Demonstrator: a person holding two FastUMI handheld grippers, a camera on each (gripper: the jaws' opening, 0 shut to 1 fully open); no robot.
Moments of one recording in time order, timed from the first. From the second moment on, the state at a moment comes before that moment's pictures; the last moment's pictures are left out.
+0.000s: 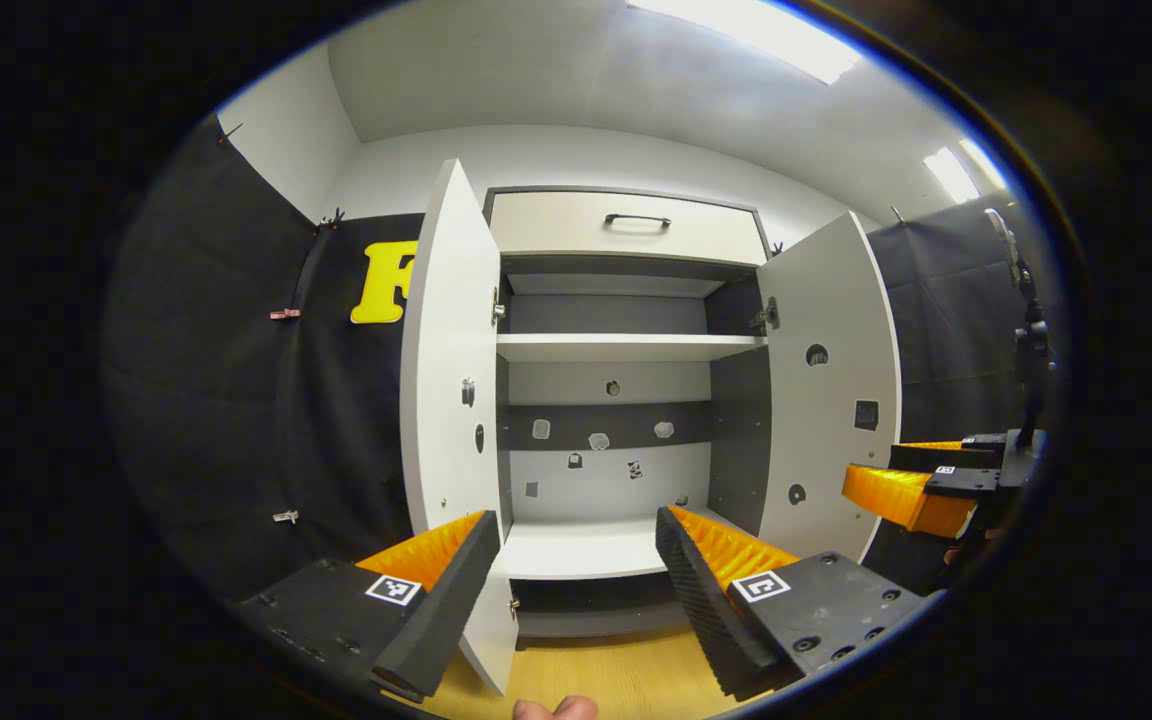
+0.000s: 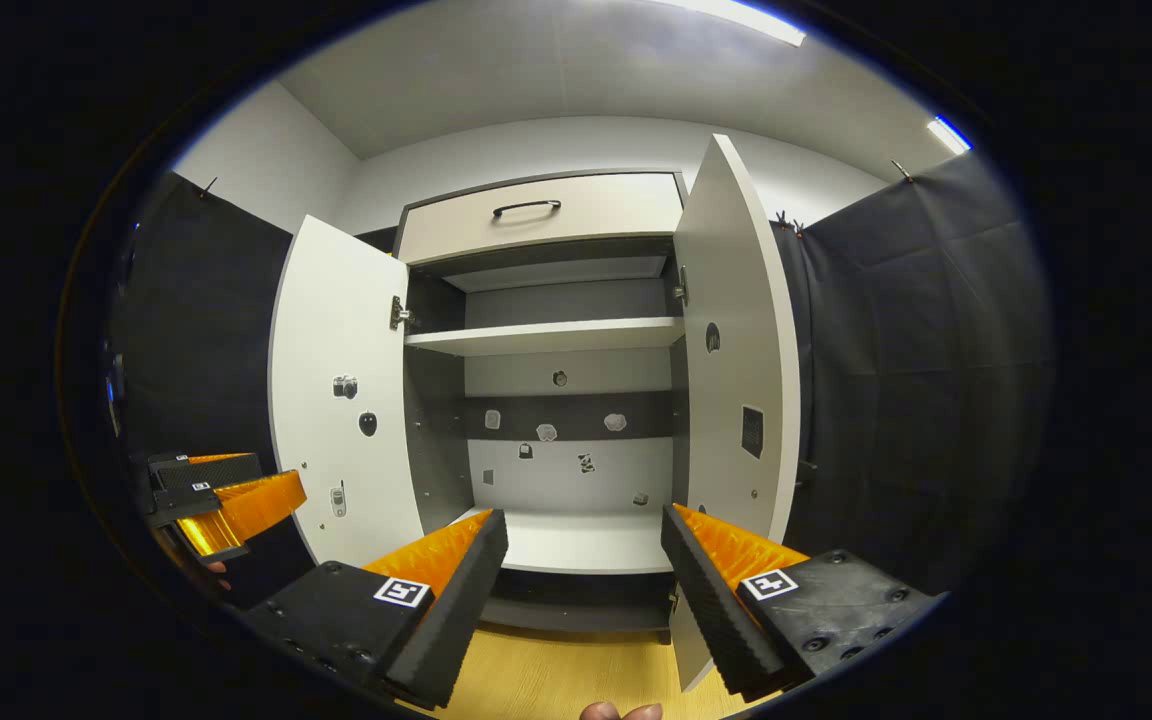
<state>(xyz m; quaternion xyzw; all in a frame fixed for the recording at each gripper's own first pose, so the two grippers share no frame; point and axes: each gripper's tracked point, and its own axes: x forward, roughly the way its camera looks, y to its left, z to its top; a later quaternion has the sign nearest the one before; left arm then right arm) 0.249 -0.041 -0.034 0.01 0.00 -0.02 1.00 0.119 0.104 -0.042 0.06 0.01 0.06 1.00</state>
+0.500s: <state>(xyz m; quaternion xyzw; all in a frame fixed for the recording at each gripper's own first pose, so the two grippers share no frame) 0.248 -0.056 -0.035 0.01 0.00 -0.04 1.00 0.115 0.102 -0.043 0.06 0.01 0.06 1.00</state>
